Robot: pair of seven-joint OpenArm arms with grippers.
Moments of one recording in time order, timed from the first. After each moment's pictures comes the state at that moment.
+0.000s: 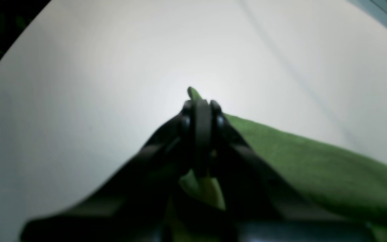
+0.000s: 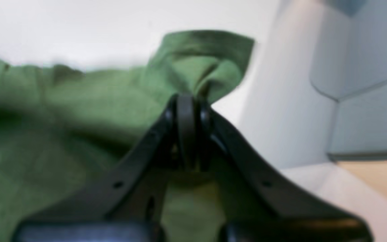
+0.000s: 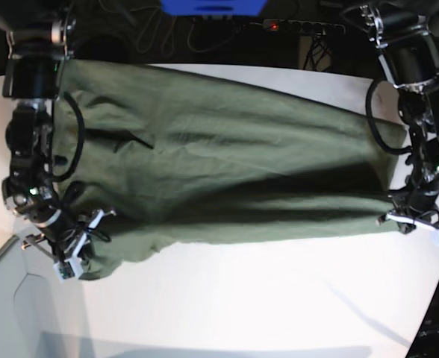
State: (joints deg) left arm -7.8 -13.8 -22.3 76.3 -19.8 -5.5 30.3; right arm 9.8 12.4 8.7 84.4 -1.0 27.4 -31.9
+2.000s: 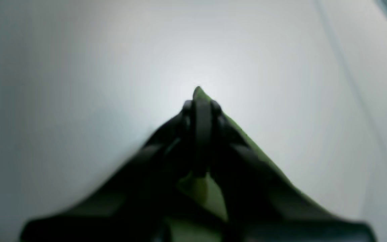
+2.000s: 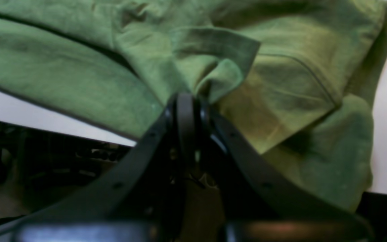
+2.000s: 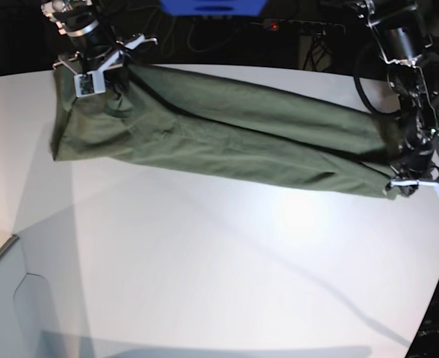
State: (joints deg) left arm -2.6 -11.3 -28.6 67.5 -27.4 -5.7 18.6; right arm -40.3 -7.1 17.0 107.1 -1.3 27.9 -17.8
